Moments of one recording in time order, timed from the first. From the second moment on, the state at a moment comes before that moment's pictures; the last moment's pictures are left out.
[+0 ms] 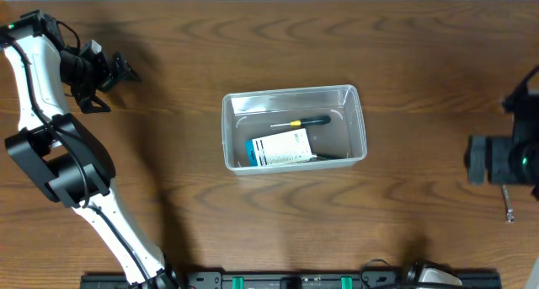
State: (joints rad) left arm 0.43 2.29 2.15 -1.46 0.44 -0.06; right arm -0.35 1.25 1.69 -1.70 0.00 -0.27
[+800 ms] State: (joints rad) left arm 0.43 2.29 2.15 -1.46 0.44 -0.06; right arm -0.55 1.44 1.31 -1.37 0.15 -0.62
